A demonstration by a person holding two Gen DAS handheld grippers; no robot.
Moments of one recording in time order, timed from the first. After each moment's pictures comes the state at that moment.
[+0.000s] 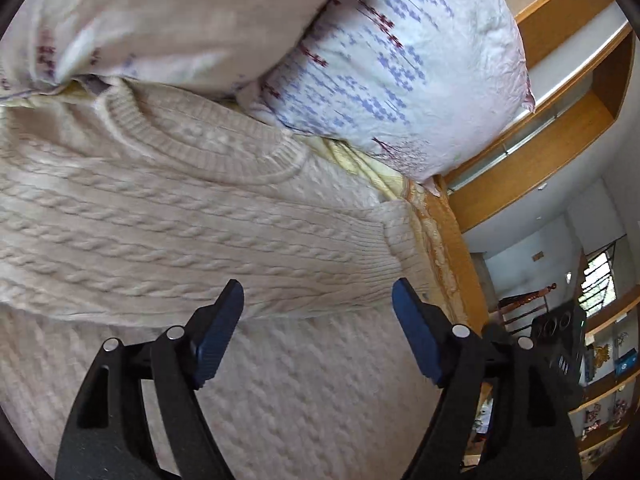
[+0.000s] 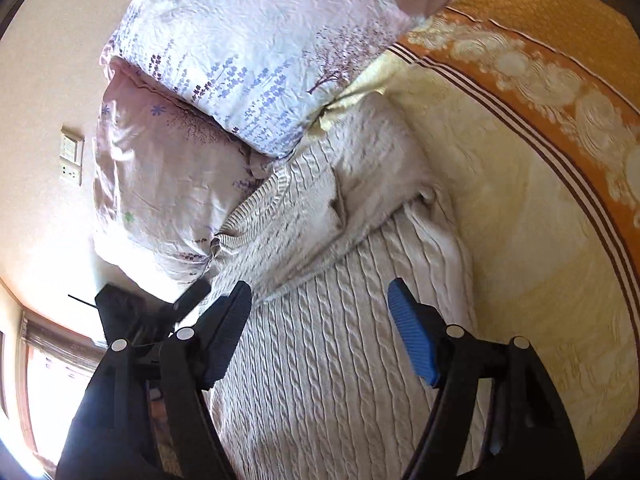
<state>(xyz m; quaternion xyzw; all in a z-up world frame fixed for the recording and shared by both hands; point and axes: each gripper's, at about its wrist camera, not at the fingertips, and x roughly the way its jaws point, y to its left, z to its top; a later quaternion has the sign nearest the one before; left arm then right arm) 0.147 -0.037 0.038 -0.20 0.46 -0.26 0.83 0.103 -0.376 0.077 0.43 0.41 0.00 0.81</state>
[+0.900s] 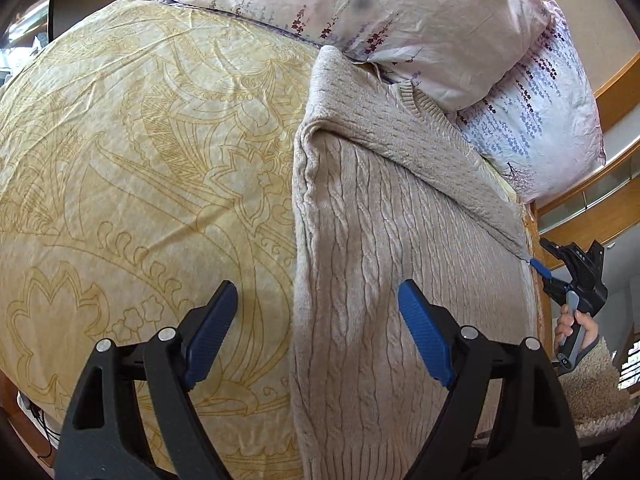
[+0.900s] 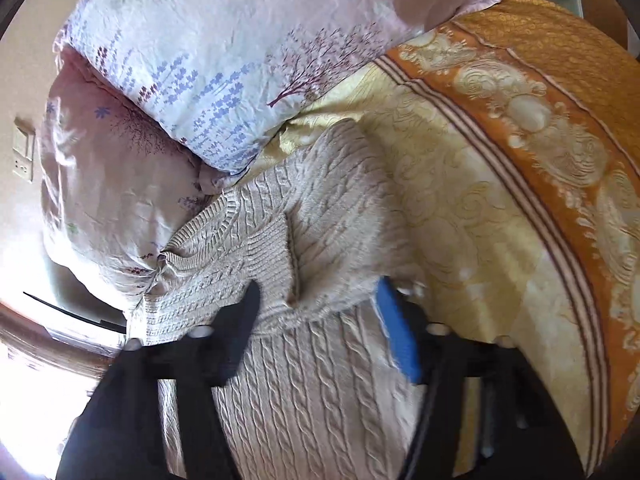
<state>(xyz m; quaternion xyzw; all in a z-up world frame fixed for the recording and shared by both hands) 0.005 0.170 0.000 -0.24 0.49 -0.09 0.84 0.135 -0.413 0.064 0.38 0.45 -0.04 0.81</state>
